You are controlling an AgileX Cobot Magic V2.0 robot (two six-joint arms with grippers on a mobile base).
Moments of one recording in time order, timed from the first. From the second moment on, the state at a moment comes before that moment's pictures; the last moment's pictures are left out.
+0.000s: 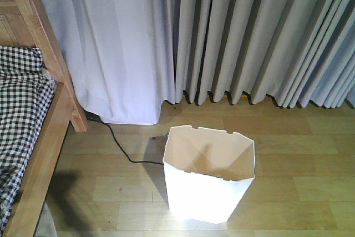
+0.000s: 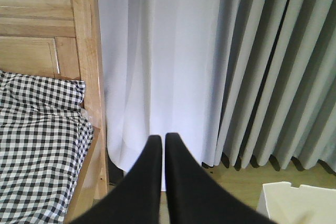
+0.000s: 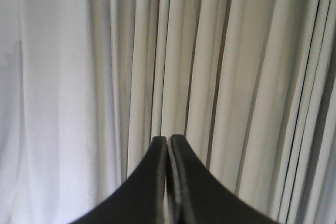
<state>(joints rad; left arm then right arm) 0.01 -0.01 0.03 -0.04 0.27 -0.04 0.02 0.18 -0.19 1.02 0.09 -1.08</state>
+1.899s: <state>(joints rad) 0.01 -0.01 0.03 -0.04 0.27 -0.04 0.02 -0.01 0.03 -0.06 0.04 0.04</state>
